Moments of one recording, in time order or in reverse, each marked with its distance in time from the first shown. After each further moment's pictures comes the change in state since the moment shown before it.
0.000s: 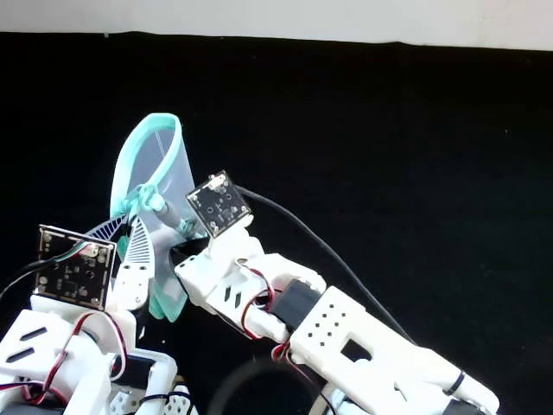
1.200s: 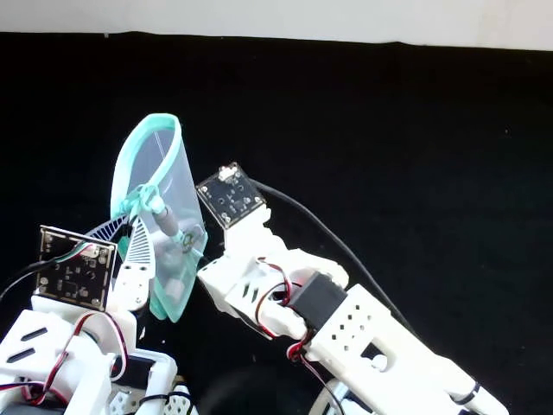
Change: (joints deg) left arm 0.0 -0.1 0.4 0.0 0.0; right arm 2.2 -5.0 -9.1 25.1 1.8
